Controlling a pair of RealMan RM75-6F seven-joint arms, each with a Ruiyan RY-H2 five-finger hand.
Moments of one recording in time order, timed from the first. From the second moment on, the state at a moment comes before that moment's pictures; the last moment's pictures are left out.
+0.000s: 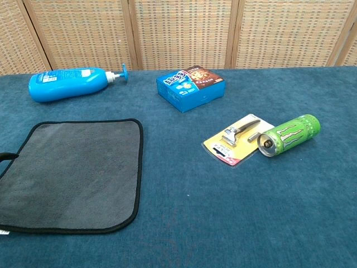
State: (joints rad) left arm -0.21 -1.45 0.10 -1.31 1.59 1.26 0.29; right arm 0.01 -0.97 0.03 -1.74 -1.46 1.46 -0.06
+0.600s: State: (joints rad) left arm -0.25 -1.44 0.06 -1.31 1.57 1.23 0.29; right arm 0.01 -0.97 0.03 -1.75 -1.46 1.45 -0.06
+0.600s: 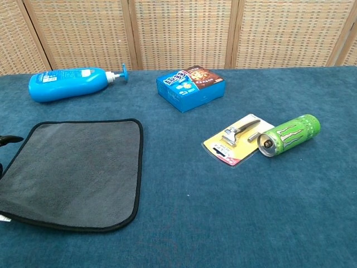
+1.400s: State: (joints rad) left arm -0.46 -1.48 -0.10 -1.33 1.47 1.09 0.39; right arm 0.02 -0.98 0.03 -1.72 -1.43 1.43 -0.05
